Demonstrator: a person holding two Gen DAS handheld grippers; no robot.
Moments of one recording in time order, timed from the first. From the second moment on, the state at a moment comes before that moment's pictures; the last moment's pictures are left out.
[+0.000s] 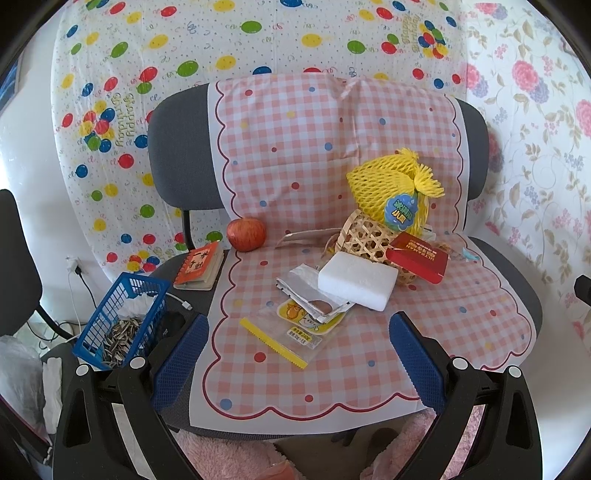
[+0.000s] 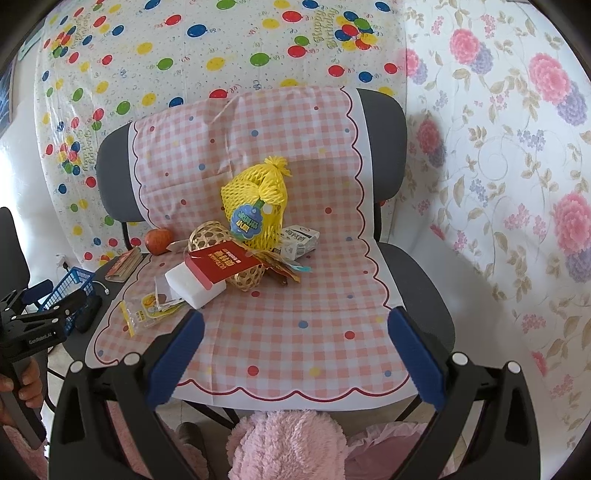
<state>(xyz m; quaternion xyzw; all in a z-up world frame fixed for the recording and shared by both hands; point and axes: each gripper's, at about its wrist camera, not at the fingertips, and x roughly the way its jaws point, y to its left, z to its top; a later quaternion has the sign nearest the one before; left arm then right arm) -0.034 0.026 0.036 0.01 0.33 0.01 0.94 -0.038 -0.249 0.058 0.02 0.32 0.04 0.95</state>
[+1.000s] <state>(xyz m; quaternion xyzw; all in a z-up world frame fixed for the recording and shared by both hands) -0.031 0.043 -0.008 -0.01 0.37 0.02 0.93 -0.014 -0.231 0.014 -0.04 0.36 0.06 0.93</state>
